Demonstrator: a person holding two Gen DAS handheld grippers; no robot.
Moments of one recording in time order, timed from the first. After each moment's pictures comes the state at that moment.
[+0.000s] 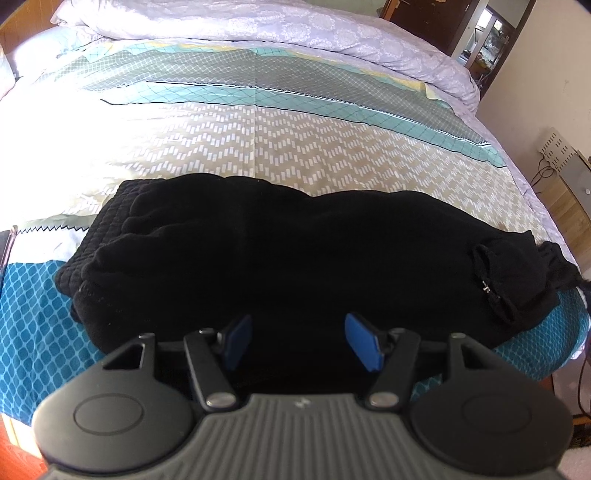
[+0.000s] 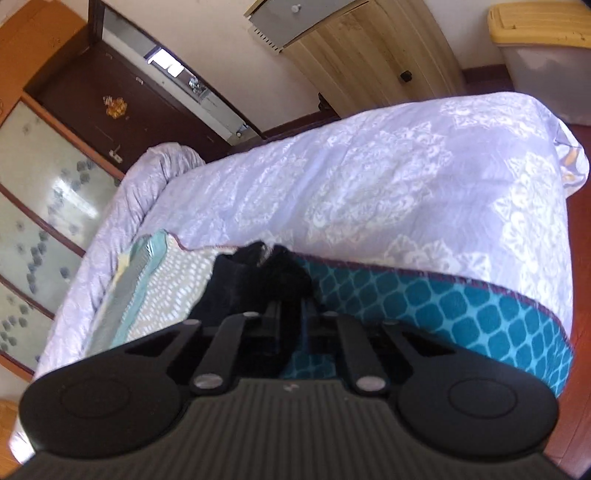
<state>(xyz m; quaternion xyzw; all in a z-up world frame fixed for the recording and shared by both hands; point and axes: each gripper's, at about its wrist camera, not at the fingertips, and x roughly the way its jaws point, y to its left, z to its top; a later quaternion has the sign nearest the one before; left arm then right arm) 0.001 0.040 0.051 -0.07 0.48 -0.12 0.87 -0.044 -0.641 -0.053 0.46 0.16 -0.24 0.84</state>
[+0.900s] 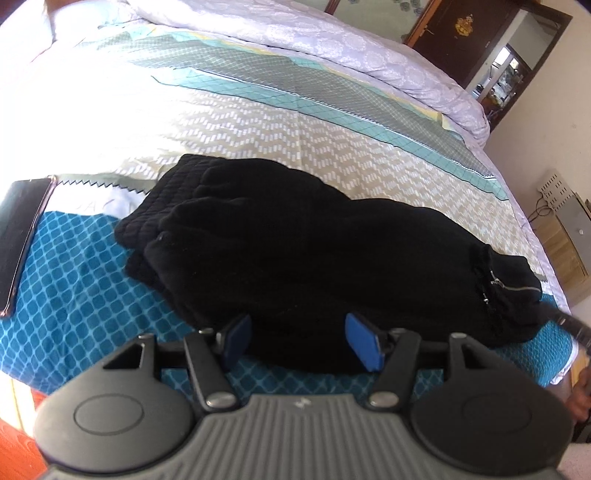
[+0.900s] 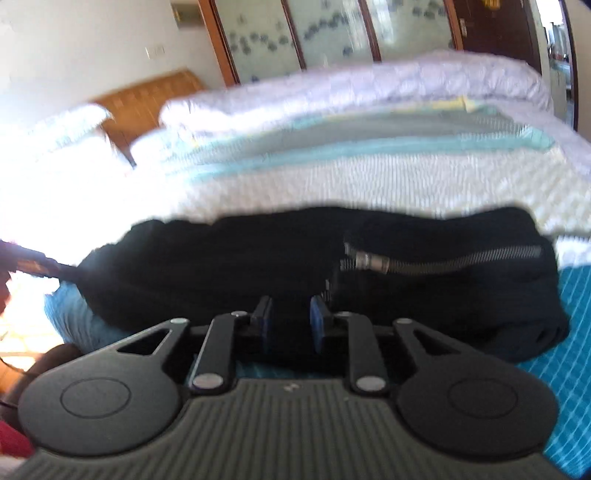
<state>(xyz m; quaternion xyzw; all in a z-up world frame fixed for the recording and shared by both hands) -0.030 0.101 0.047 -0.14 0.46 -0.11 0.87 -0.038 -0.352 0.008 0.08 0.29 0.19 0.94</state>
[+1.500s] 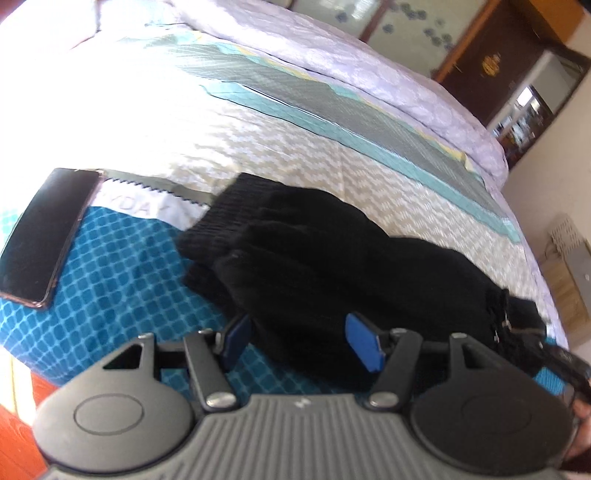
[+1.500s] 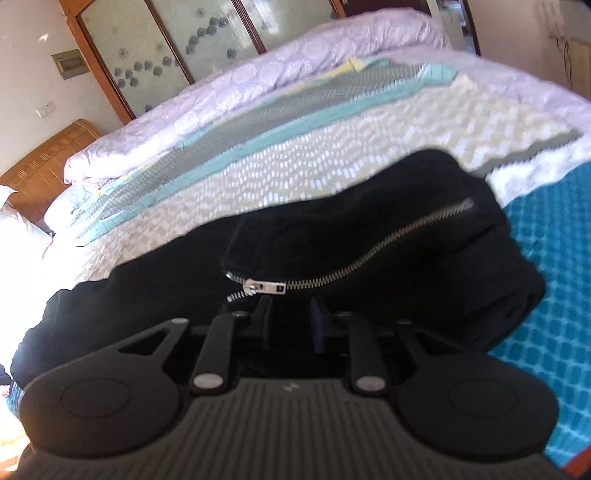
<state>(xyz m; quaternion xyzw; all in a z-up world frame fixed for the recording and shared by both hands) -0.040 0.153 0.050 -0.20 0.43 -0.06 0.88 -0.010 -0.379 -0.035 0.20 0.32 0.06 0.92</state>
